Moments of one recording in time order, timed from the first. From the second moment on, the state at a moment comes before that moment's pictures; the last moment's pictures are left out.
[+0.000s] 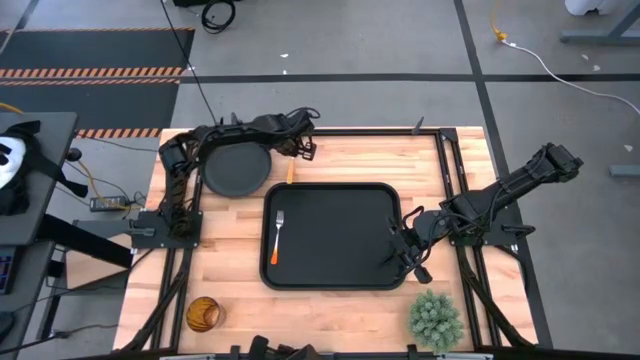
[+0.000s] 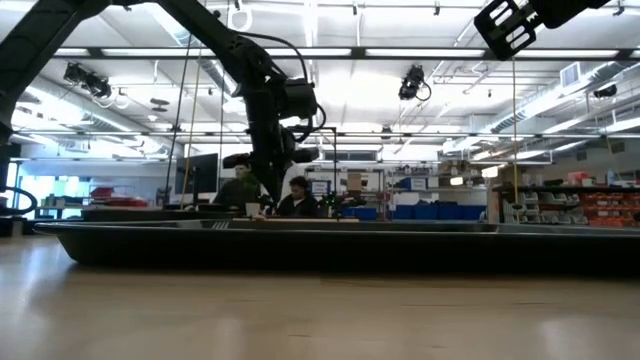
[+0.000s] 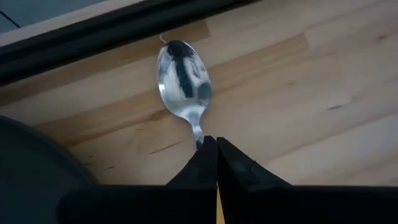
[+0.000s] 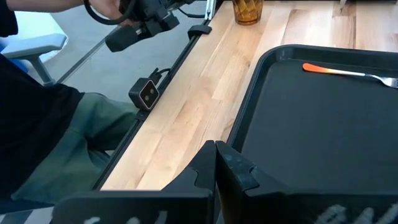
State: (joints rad) left arm 0.56 1.98 1.47 -0.69 -0.23 -0.64; right arm 0.42 1.07 0.70 -0.17 -0.10 0.16
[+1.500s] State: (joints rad) left arm 0.55 2.11 1.47 -0.69 -0.19 -0.70; right arm 0.42 1.07 0.70 -0.18 -0.10 0.16
